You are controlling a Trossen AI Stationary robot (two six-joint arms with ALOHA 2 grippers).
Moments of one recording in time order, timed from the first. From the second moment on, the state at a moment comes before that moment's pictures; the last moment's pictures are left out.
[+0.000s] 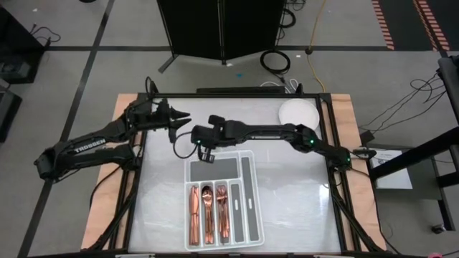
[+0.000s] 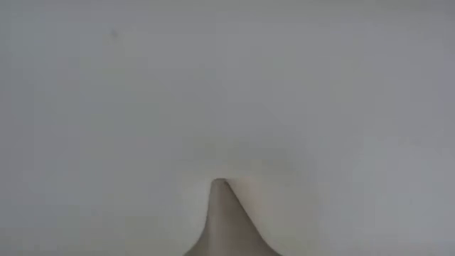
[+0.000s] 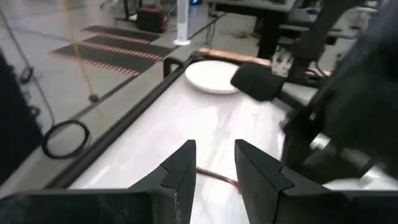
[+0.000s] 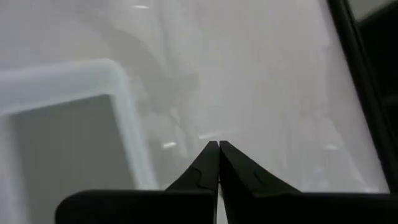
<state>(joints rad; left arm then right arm) 0.58 0.74 0.47 0.00 0.28 0.03 -0.04 2.41 2.34 -0.97 0.31 0.09</state>
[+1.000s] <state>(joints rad) 0.35 1.16 0.18 0.96 0.30 0.25 -0.08 2.15 2.35 -0.92 -0.01 0.13</state>
